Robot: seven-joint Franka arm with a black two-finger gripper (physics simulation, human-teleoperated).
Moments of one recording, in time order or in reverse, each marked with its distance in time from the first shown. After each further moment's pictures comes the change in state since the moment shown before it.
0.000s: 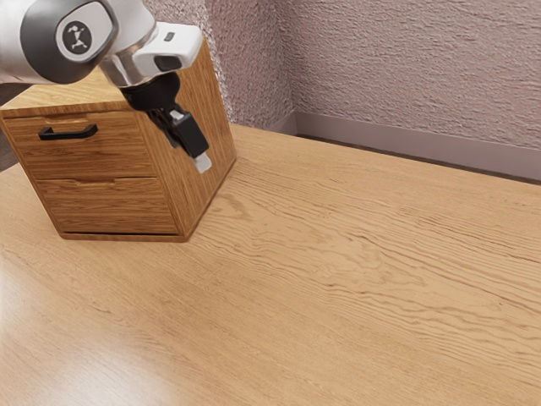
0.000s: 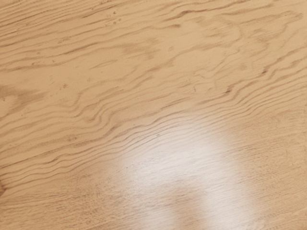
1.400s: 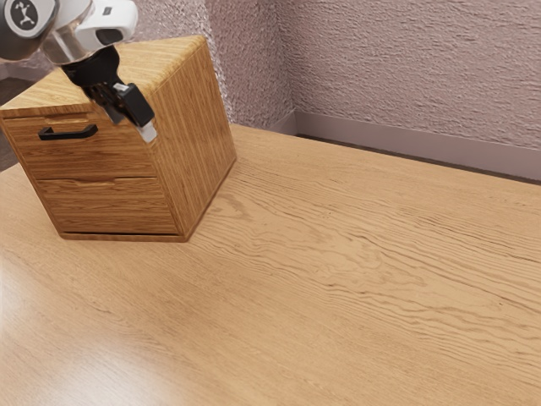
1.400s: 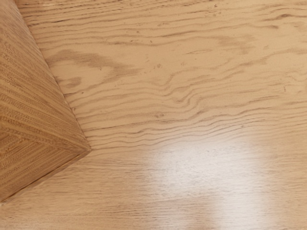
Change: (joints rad) arm 0.194 0.040 0.002 0.116 -0.015 -0.028 -0.008
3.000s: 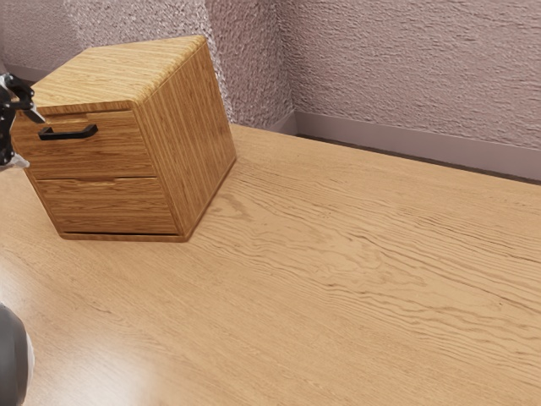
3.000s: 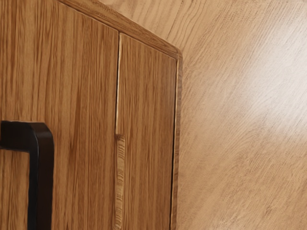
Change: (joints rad) arm -0.167 0.501 1.018 -0.230 -0.800 0.119 1.771
